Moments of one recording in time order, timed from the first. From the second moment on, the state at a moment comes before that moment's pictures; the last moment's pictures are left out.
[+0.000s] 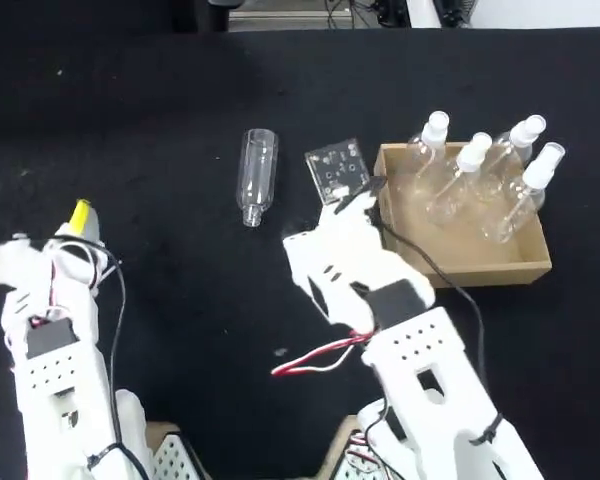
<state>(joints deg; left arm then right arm) -27.2 -59.9 76.0 23.1 32.7 -22.9 -48.2 59.8 40.7 -2.5</state>
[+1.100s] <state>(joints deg) -1.1 2.3 8.8 52.5 0.4 -22.8 -46.9 63.9 38.9 -3.2</state>
